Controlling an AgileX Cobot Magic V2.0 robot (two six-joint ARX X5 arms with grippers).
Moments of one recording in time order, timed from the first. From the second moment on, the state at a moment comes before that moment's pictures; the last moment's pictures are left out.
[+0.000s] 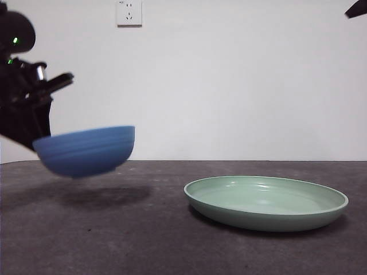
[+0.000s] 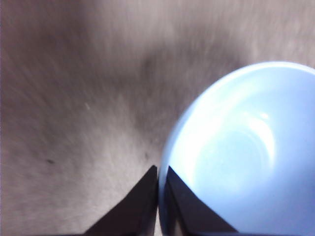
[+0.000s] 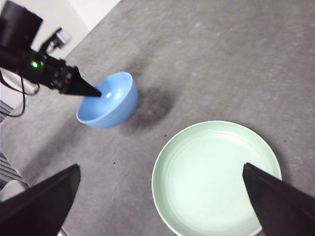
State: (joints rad) left arm -0.13 1.56 1.09 -0.65 0.35 -0.20; right arm 0.15 0.83 0.99 -0.75 -0.62 0.08
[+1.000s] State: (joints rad) left arm -0.72 2.02 1.82 -0.89 0.10 -0.21; right arm 0.15 0.59 1.13 -1.21 -0.41 0.01
